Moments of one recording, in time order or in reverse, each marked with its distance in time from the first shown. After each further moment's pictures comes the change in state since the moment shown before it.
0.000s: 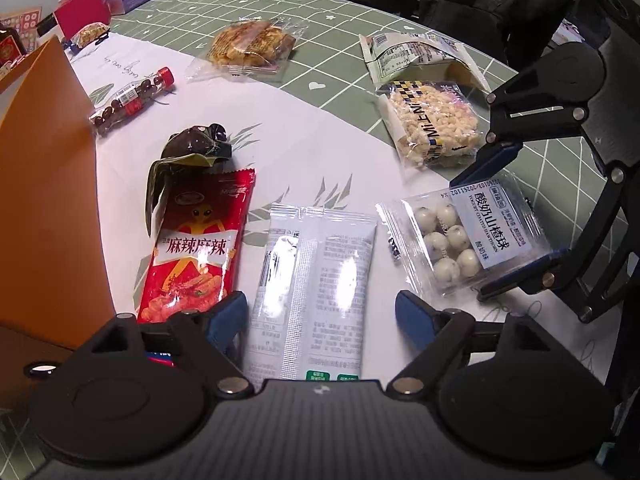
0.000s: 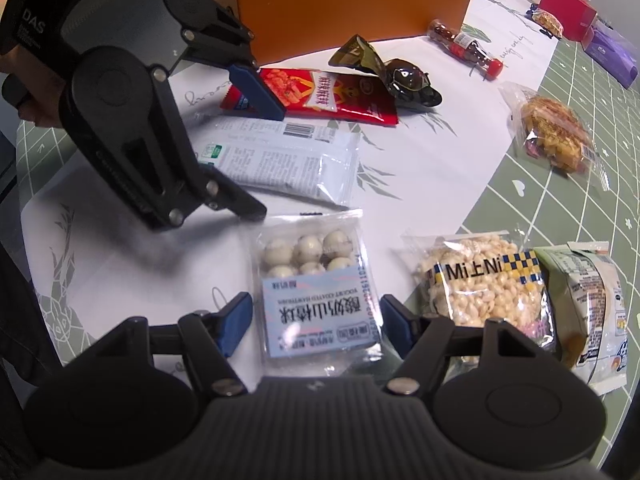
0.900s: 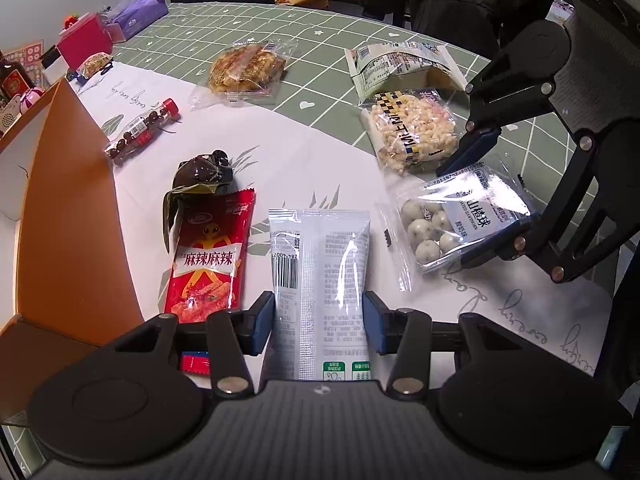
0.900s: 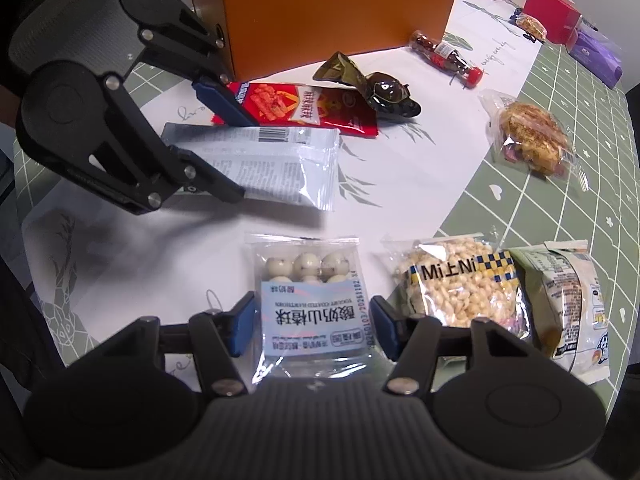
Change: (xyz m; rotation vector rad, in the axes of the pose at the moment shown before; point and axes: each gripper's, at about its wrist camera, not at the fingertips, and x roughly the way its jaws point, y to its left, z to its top) left arm -0.028 -0.021 0.002 0.069 -0.013 0.079; right arm -0.014 -0.005 -0.001 0.023 -0.020 -0.025
